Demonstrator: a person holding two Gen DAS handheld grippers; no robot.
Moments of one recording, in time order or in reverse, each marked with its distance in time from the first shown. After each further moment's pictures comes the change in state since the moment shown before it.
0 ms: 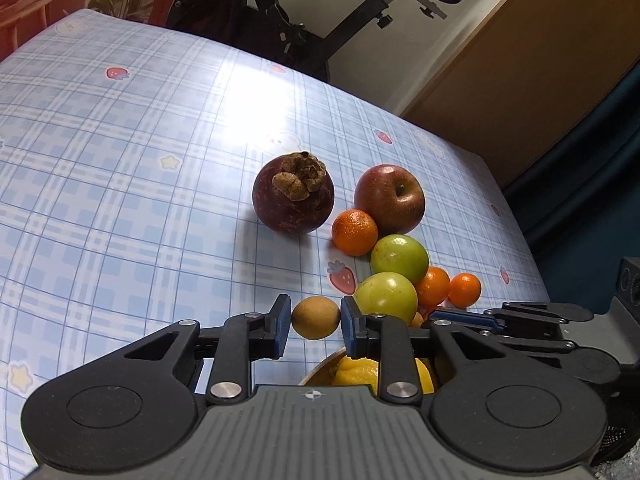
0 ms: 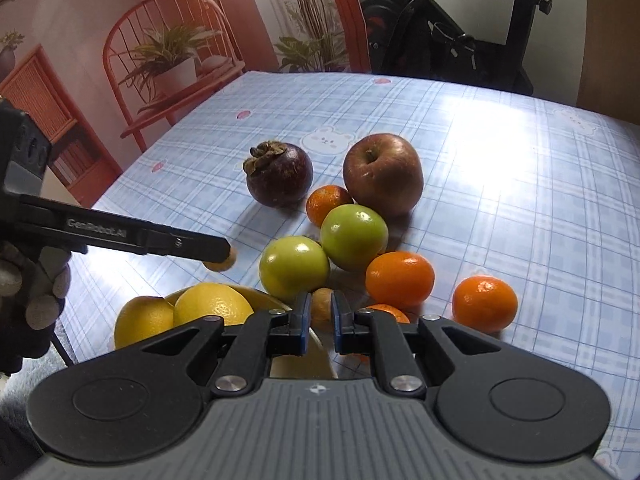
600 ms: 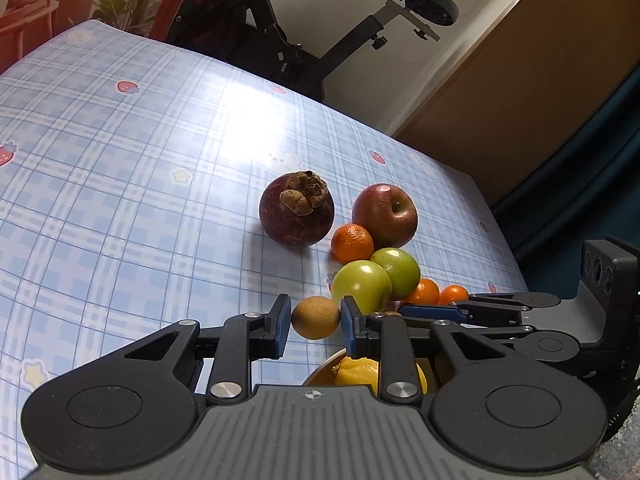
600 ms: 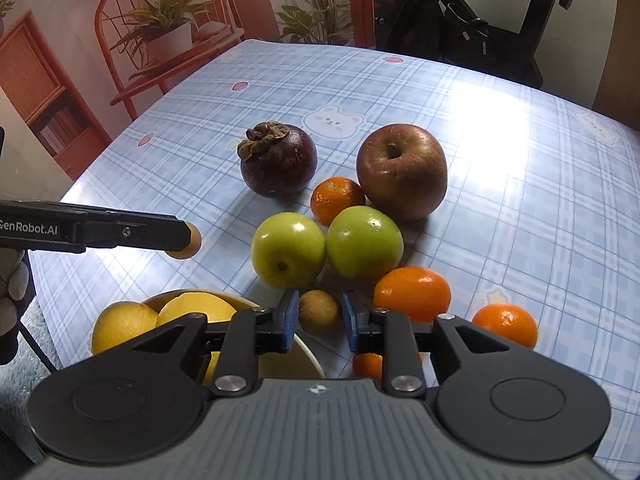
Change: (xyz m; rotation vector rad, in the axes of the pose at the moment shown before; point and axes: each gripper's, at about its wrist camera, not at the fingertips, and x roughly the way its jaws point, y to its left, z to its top) left arm -0.028 0.012 -0.006 -0.015 -0.053 -0.030; right arm 0.026 0.011 0.017 -0.036 0.062 -0.023
